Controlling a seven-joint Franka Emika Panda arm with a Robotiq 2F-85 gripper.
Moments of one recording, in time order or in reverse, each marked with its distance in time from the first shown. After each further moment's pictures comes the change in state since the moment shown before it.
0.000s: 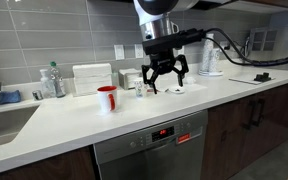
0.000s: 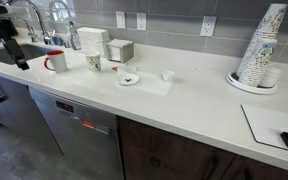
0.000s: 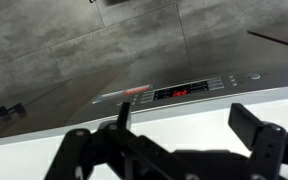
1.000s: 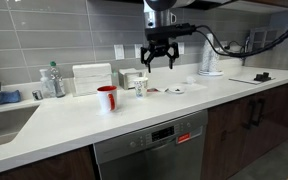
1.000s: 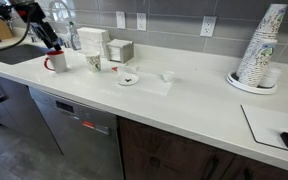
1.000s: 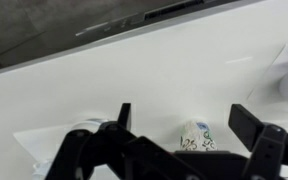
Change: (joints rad) arm 0.016 0.097 -0.165 0.152 -0.114 0.167 -0.080
